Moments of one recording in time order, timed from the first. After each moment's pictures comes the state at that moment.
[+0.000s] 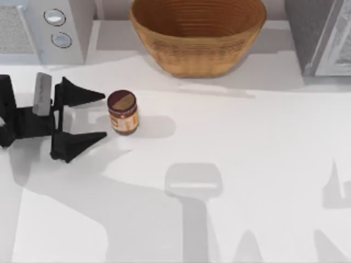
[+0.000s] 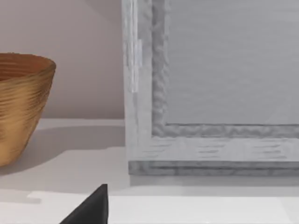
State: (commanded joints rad) left arm 0.09 2.47 1.16 0.73 1.57 0.58; right arm 0.00 0.00 0.00 0.00 0.00 0.00
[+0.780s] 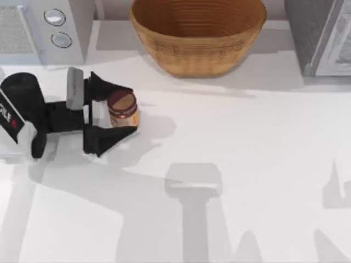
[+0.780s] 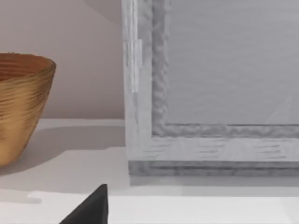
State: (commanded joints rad) left arm -0.05 2.57 1.18 1.30 1.43 0.10; right arm 0.00 0.00 0.00 0.00 0.00 0.00
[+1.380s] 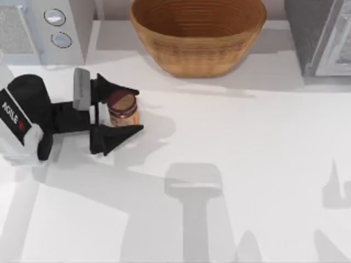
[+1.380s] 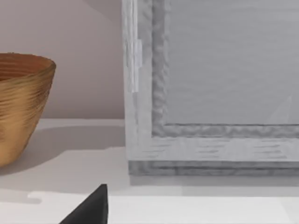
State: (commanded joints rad) left arm -0.08 2.58 1.18 1.36 1.40 0.05; right arm 0.00 0.00 0.00 0.00 0.00 0.00
